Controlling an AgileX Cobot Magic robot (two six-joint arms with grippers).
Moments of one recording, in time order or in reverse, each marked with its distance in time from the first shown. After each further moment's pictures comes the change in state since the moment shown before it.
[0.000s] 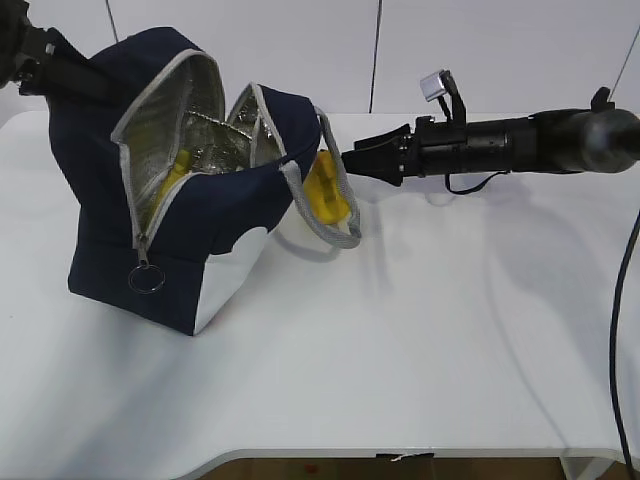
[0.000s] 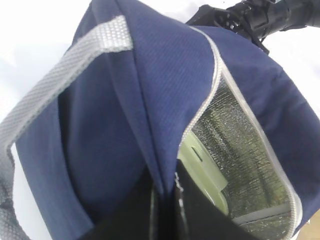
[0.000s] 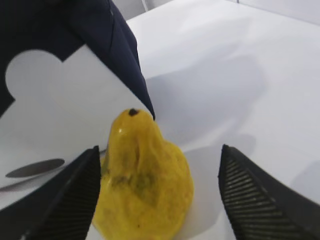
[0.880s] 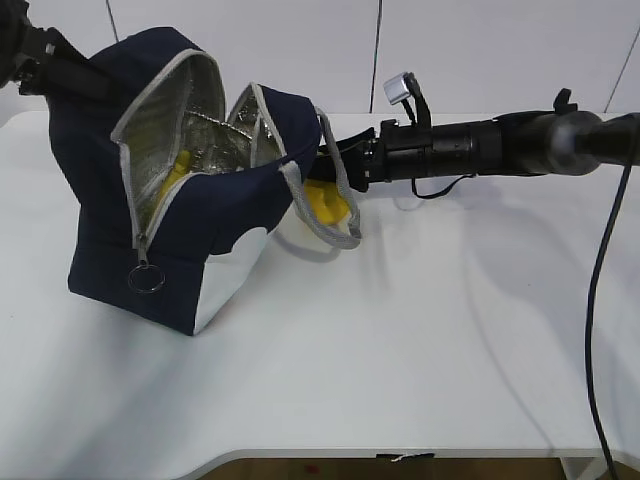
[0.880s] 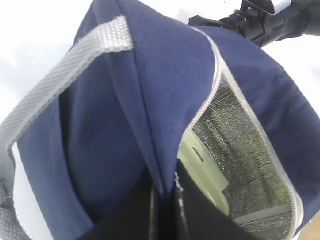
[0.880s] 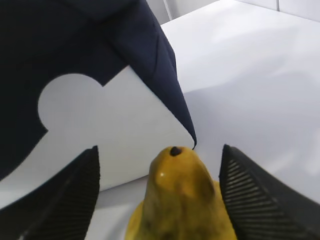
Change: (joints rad) left arm 0.000 0.000 0.000 0.000 -0.002 0.004; right arm 0.084 0.000 0.000 0.034 0.000 0.000
